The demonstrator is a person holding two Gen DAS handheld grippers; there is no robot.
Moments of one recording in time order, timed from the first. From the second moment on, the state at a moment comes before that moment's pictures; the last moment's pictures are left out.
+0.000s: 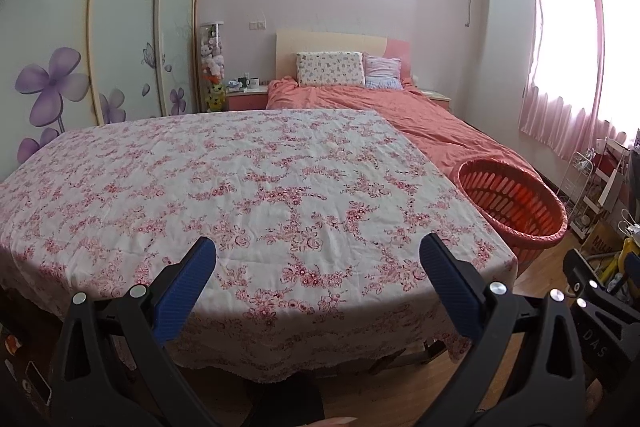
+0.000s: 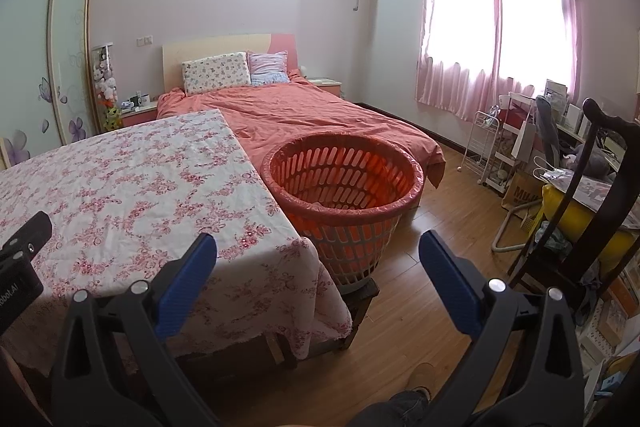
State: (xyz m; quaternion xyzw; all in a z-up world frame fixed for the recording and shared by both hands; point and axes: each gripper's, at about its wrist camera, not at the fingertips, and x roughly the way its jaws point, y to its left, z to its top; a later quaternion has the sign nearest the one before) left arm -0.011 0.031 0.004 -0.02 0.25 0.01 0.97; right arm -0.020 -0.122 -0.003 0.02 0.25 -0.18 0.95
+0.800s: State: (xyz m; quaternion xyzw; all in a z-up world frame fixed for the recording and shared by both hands) left arm -0.010 0.033 0.003 -0.02 0.25 0.02 0.97; right arm -0.018 -0.119 -0.003 0.02 0.25 -0.18 0.95
